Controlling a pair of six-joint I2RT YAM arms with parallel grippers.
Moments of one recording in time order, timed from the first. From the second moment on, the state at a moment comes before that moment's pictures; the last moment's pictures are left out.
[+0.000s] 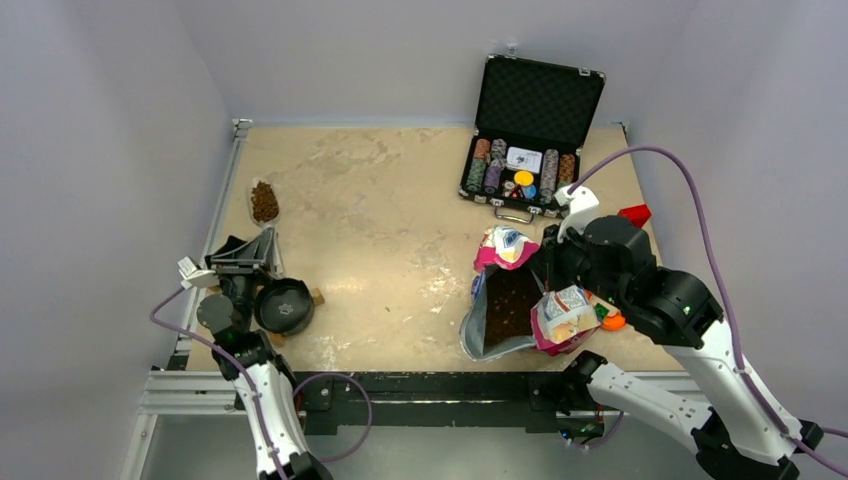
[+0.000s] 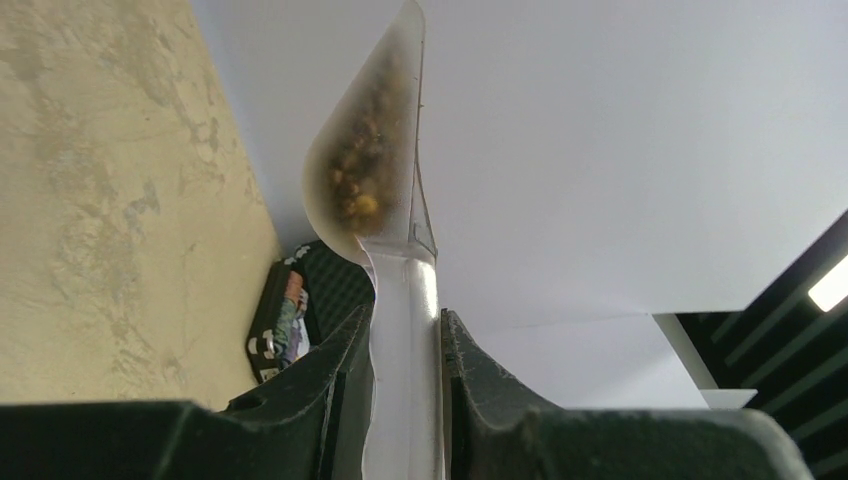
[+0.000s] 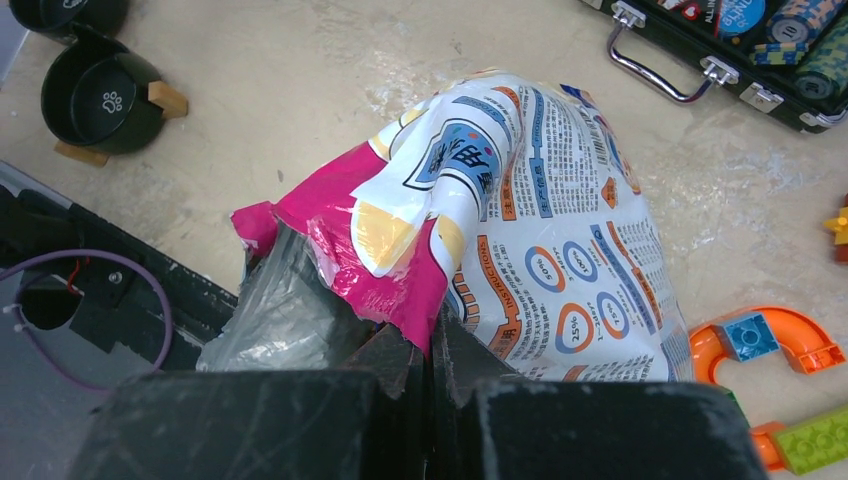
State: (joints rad) left arm 0.55 0.41 0.08 0.48 0.56 -1.65; right arm 0.72 0.78 1.25 -1.01 0.14 0.31
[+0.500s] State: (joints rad) left arm 0.55 0.11 0.15 -0.20 0.31 -1.59; right arm 0.81 0.77 1.25 -1.03 0.16 0.29
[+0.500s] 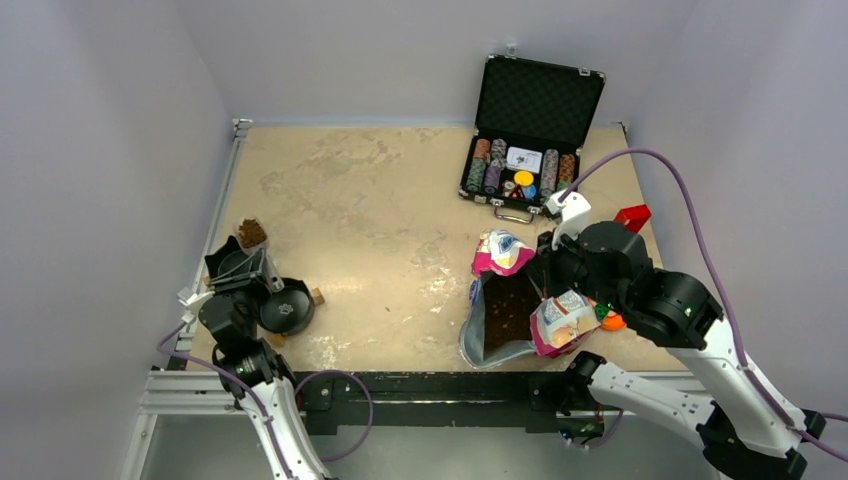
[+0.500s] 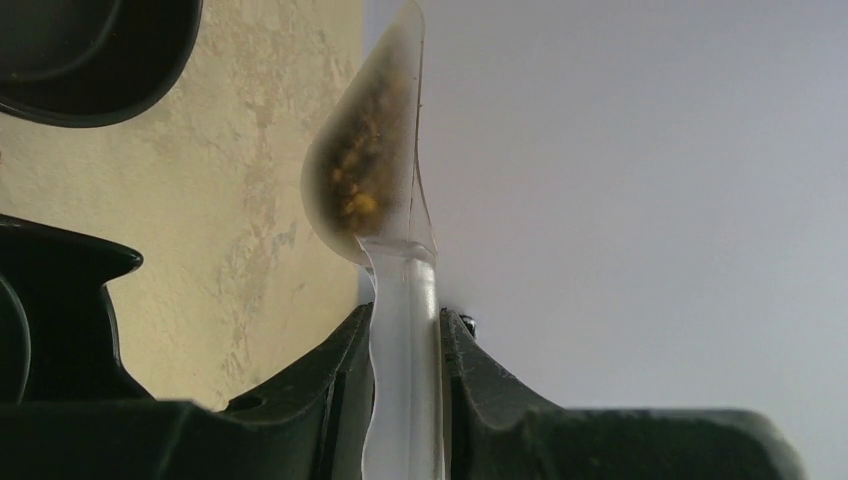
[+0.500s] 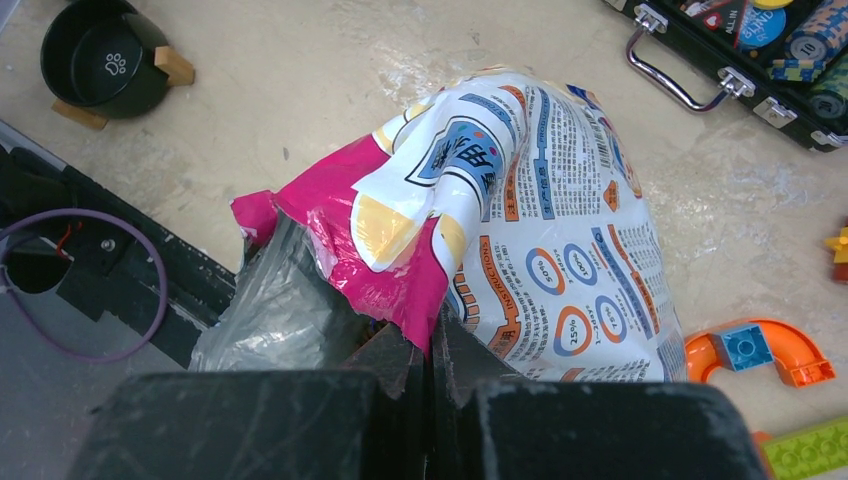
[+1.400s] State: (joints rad) left arm 0.55 0.15 0.30 -0.65 0.14 -1.64; right arm 0.82 0.77 1.25 -1.03 0.19 0.28
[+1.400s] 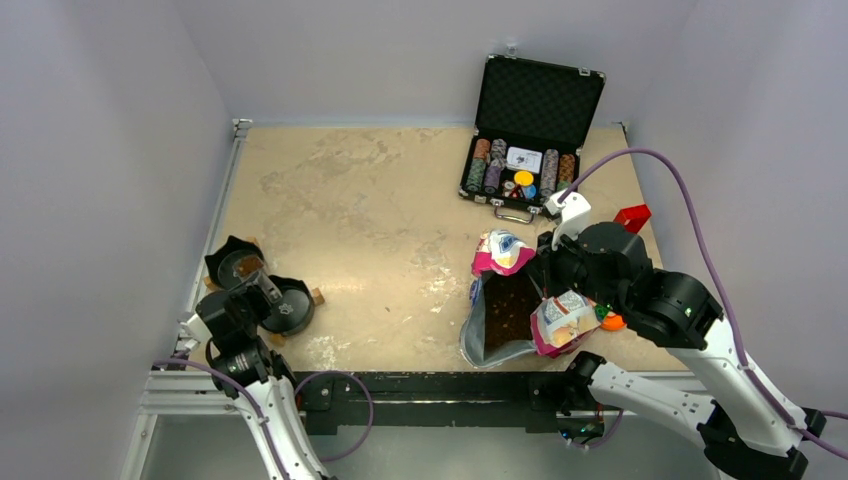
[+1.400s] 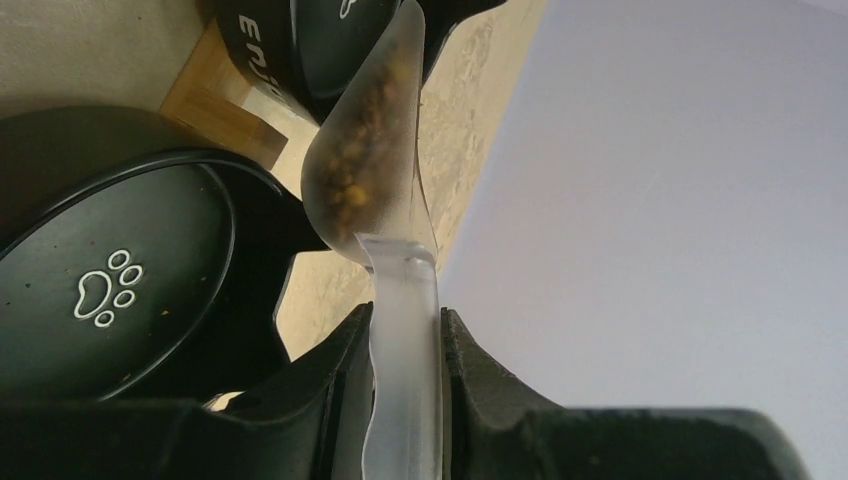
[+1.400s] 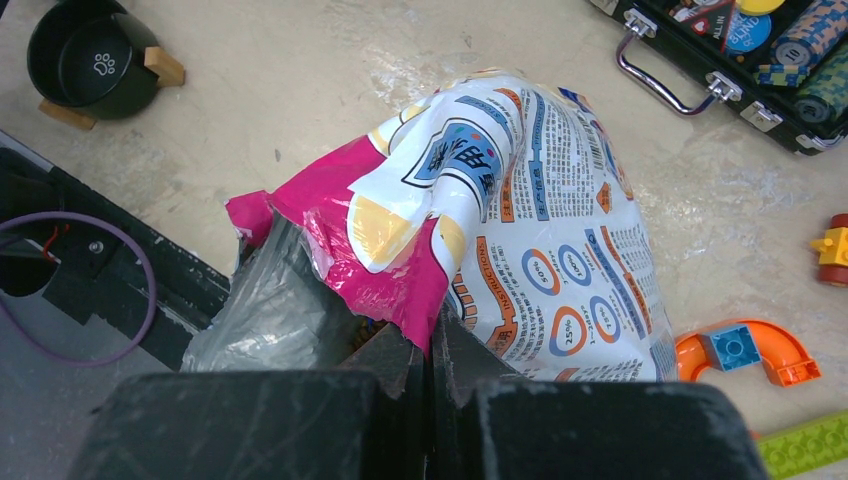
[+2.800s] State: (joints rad) left arm 0.55 0.88 0.85 -1.01 0.10 -1.66; right arm 0.82 0.77 1.25 -1.02 0.23 0.26
